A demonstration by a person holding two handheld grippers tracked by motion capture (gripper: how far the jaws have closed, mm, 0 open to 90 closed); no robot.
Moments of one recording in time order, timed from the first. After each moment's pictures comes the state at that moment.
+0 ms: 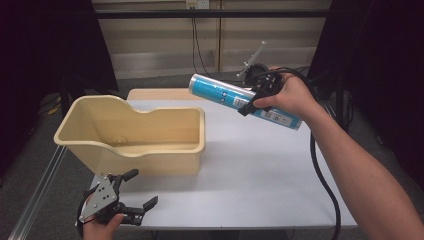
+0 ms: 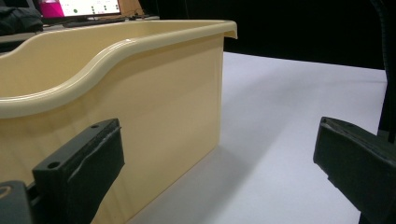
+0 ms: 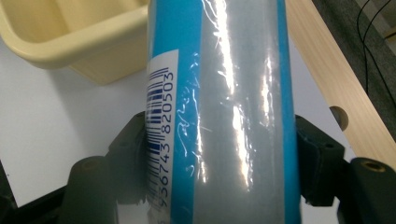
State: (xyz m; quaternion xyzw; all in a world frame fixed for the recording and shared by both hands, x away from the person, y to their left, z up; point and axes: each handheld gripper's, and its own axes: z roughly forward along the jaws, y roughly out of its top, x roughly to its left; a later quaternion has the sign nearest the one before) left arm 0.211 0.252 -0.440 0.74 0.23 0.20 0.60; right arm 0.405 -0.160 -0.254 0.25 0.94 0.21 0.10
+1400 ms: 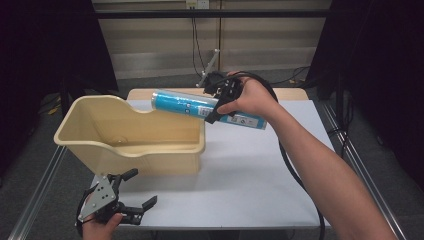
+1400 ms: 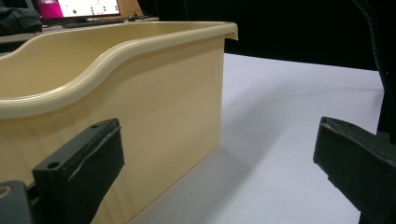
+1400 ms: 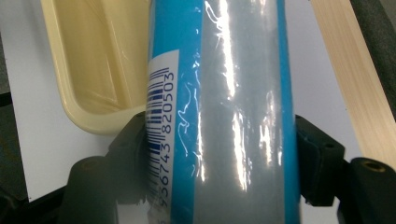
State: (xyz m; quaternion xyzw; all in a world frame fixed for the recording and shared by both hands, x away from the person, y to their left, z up) left arm 0.212 0.254 -0.440 0.74 0.23 0.20 0.60; right arm 0.410 -0.072 -0.265 0.17 0.96 0.21 0.07
